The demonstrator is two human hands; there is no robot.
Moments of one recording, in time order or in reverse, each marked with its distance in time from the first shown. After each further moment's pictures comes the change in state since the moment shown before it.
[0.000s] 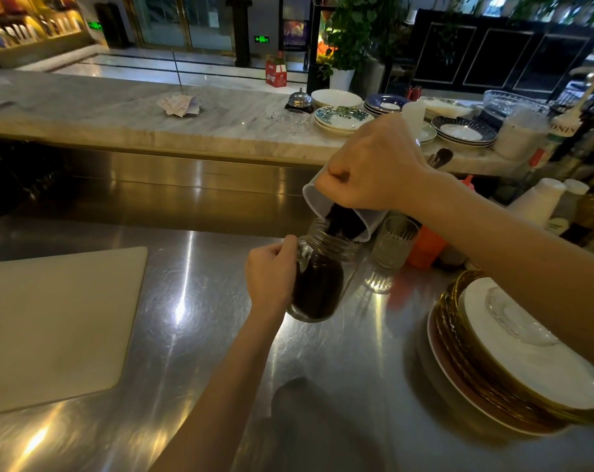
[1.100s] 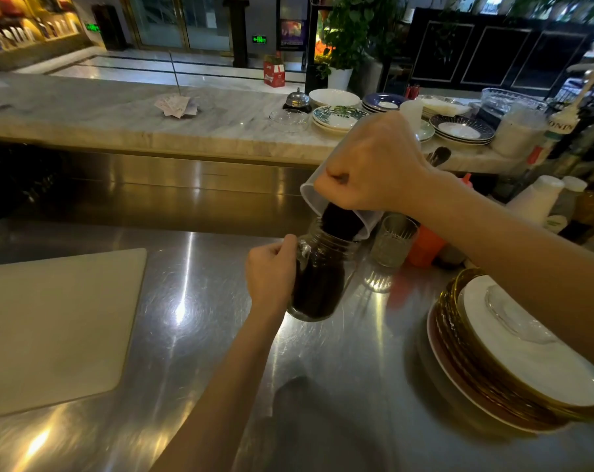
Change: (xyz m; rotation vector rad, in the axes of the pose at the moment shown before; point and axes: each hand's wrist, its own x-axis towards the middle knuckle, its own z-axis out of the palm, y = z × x) left_hand 0.001 0.002 0.003 0.009 -0.001 -0.010; right_hand -0.003 0.004 0.002 0.004 0.046 -0.068
